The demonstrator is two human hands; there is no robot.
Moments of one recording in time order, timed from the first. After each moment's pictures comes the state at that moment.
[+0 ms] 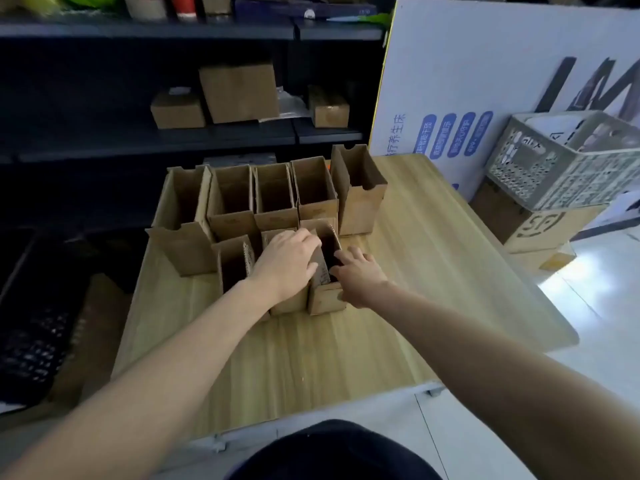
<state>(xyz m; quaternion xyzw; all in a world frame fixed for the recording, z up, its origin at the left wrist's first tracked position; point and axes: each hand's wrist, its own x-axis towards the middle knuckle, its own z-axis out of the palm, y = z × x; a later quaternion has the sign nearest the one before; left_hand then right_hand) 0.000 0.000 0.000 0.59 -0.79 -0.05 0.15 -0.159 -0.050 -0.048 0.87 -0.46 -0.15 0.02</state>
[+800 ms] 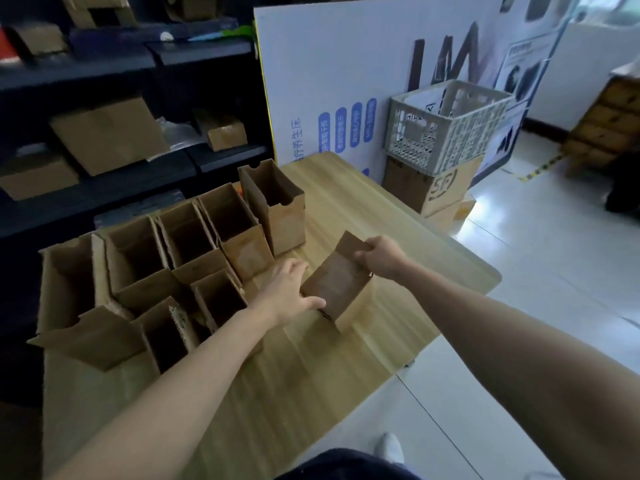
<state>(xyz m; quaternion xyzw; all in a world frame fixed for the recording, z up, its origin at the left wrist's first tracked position) -0.066 -0.061 -0.036 0.53 -0.81 -0.24 0.05 -0.279 -0.075 -0.017 0.53 -0.76 0.20 -0.33</state>
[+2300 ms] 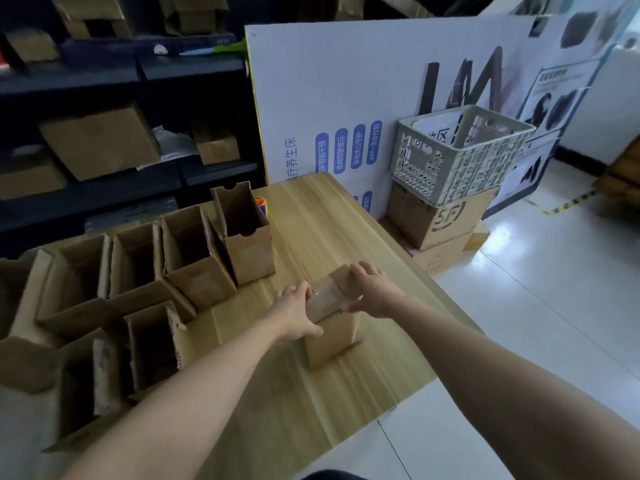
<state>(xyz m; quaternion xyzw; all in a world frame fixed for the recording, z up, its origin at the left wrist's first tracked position) -0.200 -0.131 -0.078 0.59 -0.75 -0.29 0.03 -0.397 -0.133 -0.049 0.70 -0.67 0.00 -0.23</state>
